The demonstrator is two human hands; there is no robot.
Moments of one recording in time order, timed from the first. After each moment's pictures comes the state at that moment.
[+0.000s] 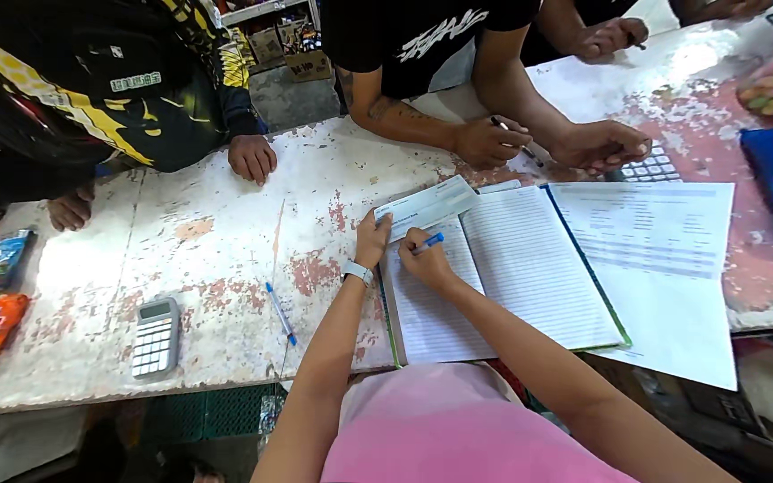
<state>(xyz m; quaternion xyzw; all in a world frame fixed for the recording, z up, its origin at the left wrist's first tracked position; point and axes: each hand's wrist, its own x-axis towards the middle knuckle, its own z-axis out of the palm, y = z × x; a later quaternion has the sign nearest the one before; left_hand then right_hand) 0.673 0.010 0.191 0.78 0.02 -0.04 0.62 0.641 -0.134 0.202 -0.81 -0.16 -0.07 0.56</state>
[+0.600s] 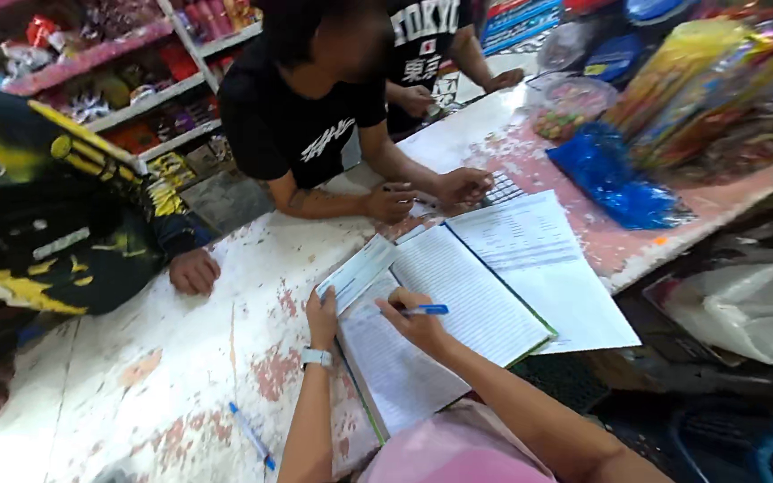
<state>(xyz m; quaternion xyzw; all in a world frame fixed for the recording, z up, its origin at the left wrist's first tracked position) 0.678 0.001 0.207 0.81 0.01 0.02 0.58 0.602 -0.185 0.249 -0.79 -0.09 -0.22 0.56</state>
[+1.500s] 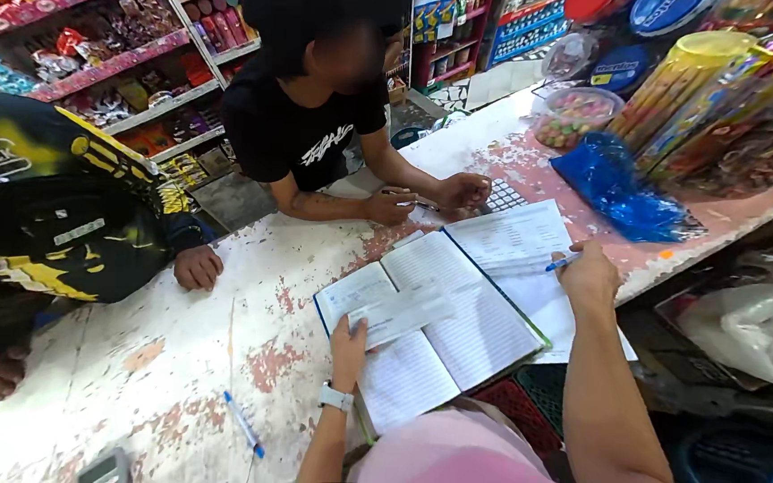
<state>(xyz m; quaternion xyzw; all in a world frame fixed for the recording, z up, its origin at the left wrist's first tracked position) 0.594 -0.042 0.225 0.78 0.05 -0.08 0.62 0.586 -0.440 0.256 -0.86 0.44 -0.08 0.25</state>
